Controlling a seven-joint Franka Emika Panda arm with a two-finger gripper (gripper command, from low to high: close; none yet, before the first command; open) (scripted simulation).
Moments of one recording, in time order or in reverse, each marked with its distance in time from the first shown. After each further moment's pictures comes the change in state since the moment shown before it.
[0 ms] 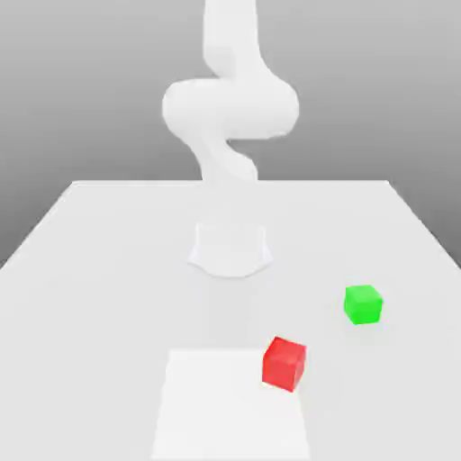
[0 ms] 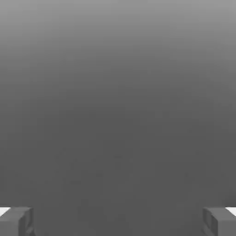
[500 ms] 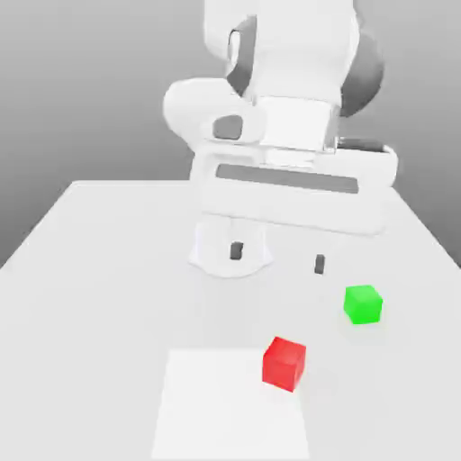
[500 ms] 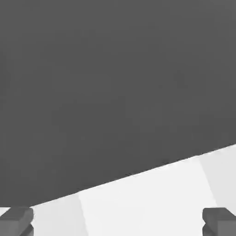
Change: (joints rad) arm -0.120 0.509 0.243 -0.328 -0.082 0.311 0.489
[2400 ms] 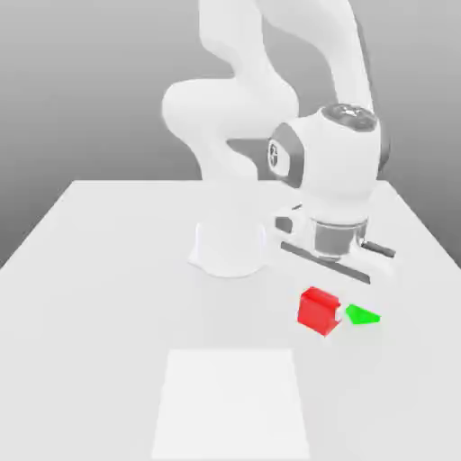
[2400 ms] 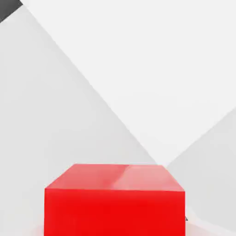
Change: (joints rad) arm 0.222 0.070 0.136 -0.212 0.188 0.080 0.624
